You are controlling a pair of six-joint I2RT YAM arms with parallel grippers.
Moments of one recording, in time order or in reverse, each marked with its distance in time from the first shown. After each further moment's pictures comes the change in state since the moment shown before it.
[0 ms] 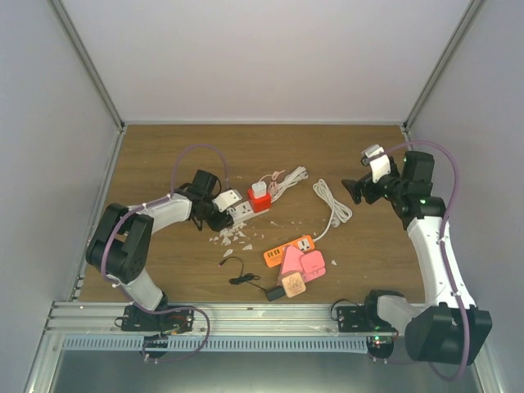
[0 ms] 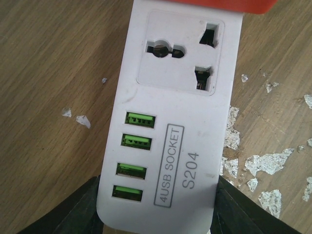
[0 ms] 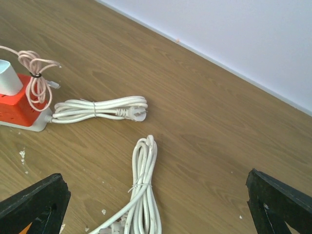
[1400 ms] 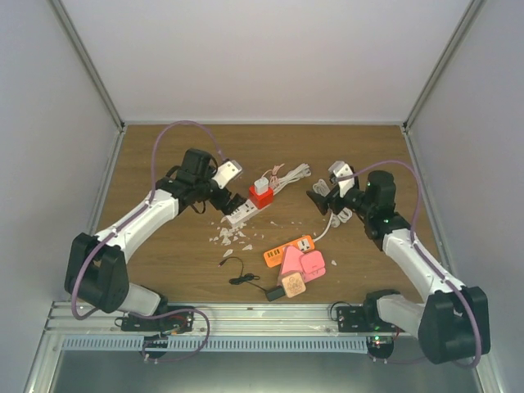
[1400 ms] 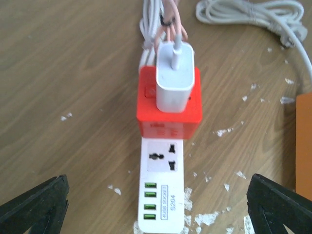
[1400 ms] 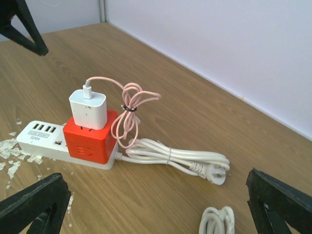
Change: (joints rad) left arm -0.034 -0.215 0.165 -0.103 0.068 -0.169; right arm 0.248 0.017 -0.342 0.610 -0.082 0.161
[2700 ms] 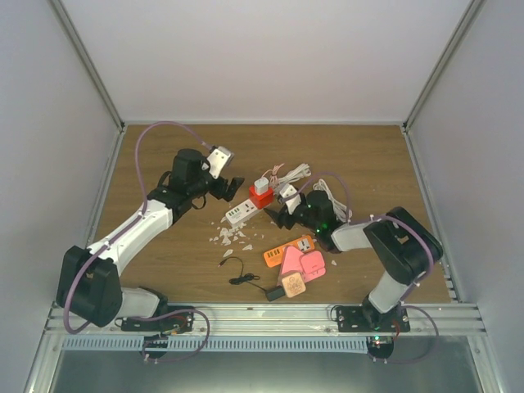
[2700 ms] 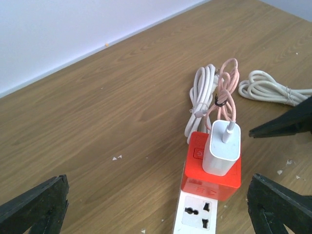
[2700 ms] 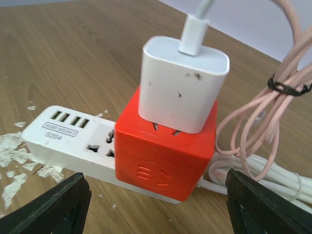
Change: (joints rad) left arm 0.014 -0.114 -0.110 0.341 -0.129 -0.191; right arm 0.421 0.569 -0.092 0.701 0.286 0.102
